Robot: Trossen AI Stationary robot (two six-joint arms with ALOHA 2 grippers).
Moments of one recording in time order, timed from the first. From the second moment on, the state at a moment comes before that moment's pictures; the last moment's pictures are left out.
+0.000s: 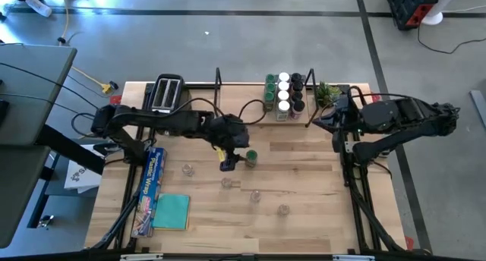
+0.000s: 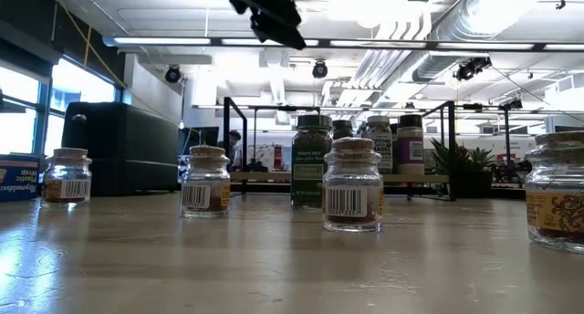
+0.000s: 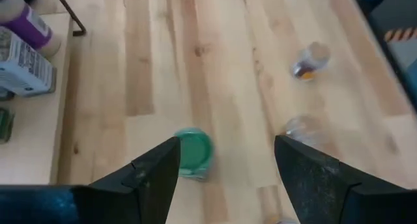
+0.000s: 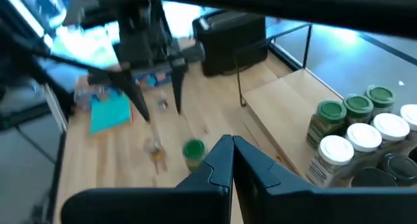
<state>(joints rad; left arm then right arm) -0.01 1.63 1.40 -0.59 0.08 0.09 0.23 0.87 1.26 -0.90 0.43 0.43</state>
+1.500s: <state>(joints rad) 0.02 1.89 1.43 -0.57 0.13 0.19 0.23 0.87 1.26 -0.88 0.51 0.63</state>
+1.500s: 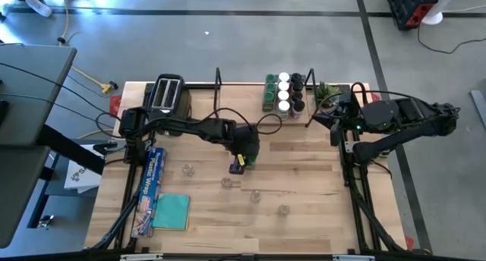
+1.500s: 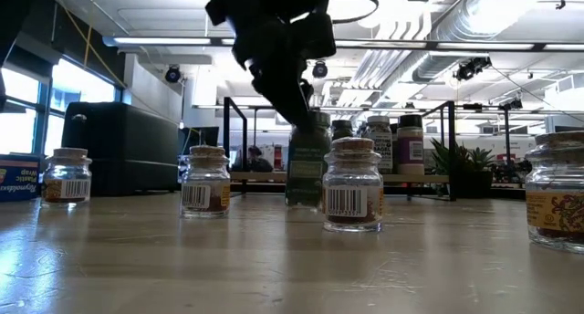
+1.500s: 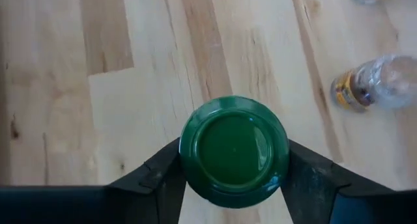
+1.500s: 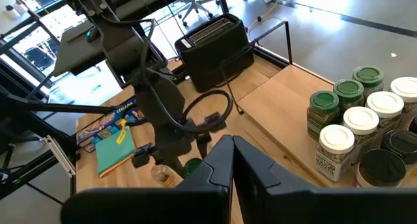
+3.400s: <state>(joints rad) 0.29 1.98 1.79 -0.47 -0.13 0.31 0.23 0.87 1.26 -0.90 0.52 0.65</state>
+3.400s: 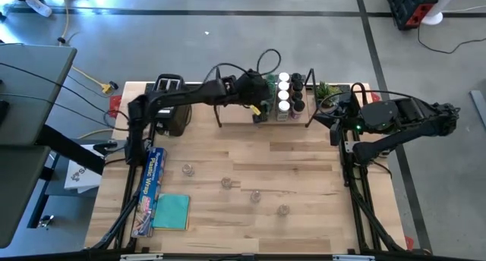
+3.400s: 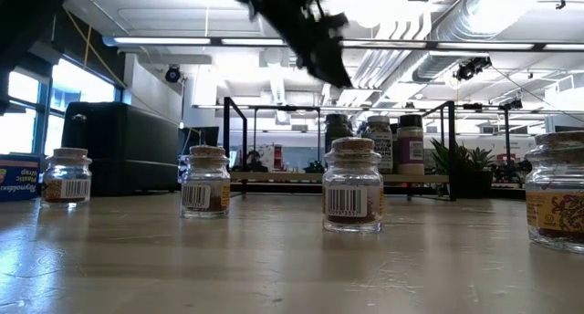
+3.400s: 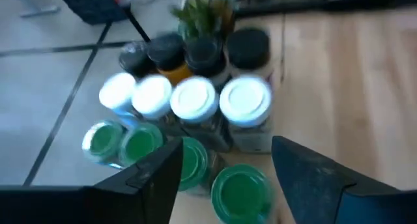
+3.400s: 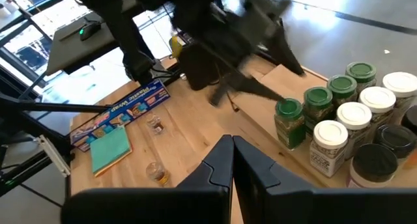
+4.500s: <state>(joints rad) 0.34 1.94 1.45 -0.26 -0.09 -0.13 0.23 0.87 1.26 -0.91 0.55 0.63</state>
